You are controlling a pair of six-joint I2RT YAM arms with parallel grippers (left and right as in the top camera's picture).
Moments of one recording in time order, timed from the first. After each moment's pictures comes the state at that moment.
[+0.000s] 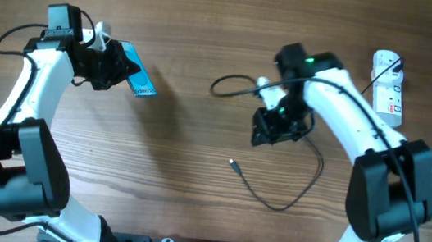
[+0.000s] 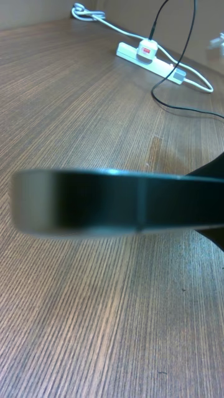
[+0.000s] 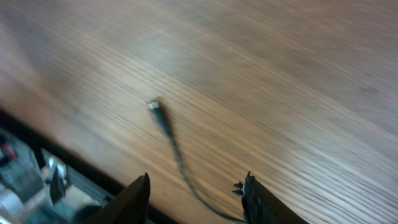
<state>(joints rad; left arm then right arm) 0.19 1.78 1.25 -0.72 0.59 -0.41 0.40 1.90 1.40 -1.23 -0.38 -0.08</state>
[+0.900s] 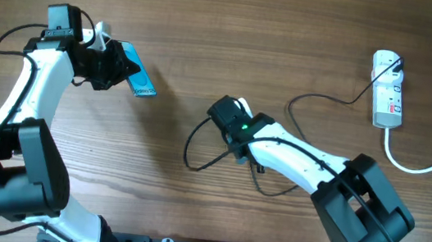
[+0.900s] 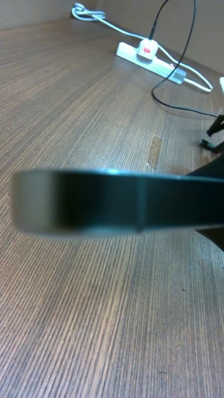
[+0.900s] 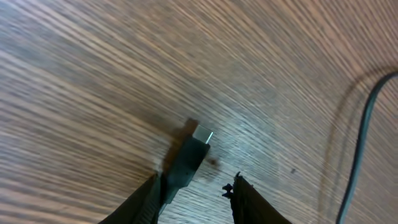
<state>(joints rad) 0.19 1.78 1.25 -0.72 0.59 -0.42 0.76 1.85 1.05 -0.65 0.39 0.14</state>
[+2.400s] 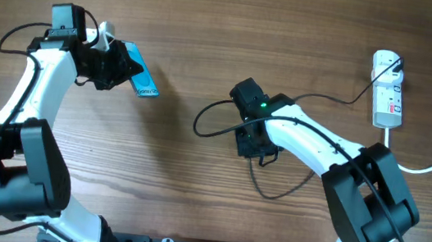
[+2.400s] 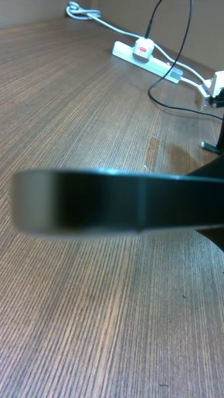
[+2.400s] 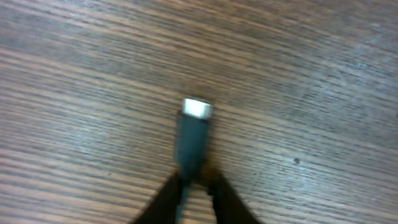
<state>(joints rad) 0.17 1.78 1.25 -0.71 0.59 -0.42 0.62 1.88 1.12 -0.80 -0.01 0.37</state>
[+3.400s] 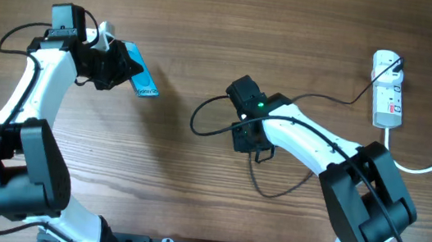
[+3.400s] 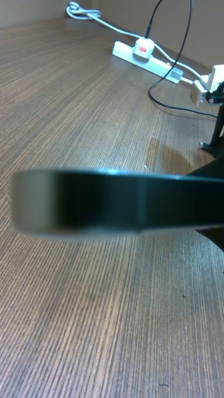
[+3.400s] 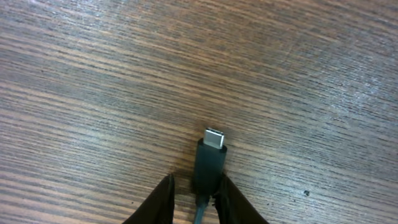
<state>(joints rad) 0.17 1.78 1.25 -0.71 0.59 -0.42 0.63 1.89 1.14 -0.74 0.01 0.38</state>
